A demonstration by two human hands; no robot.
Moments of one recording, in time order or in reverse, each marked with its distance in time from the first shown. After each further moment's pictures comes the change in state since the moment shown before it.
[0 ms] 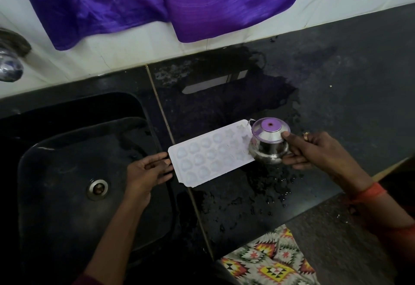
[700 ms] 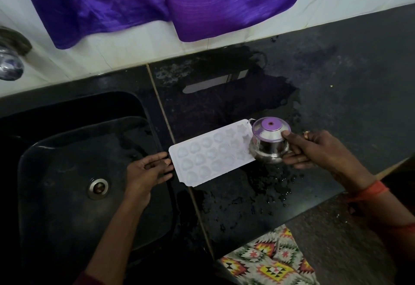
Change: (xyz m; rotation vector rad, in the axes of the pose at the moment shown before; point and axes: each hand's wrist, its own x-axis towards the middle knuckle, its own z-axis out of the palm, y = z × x) left_hand 0.000 0.001 -0.001 -0.001 0.015 -0.015; right_hand 0.003 -0.001 -0.002 -0.028 -0.035 -0.004
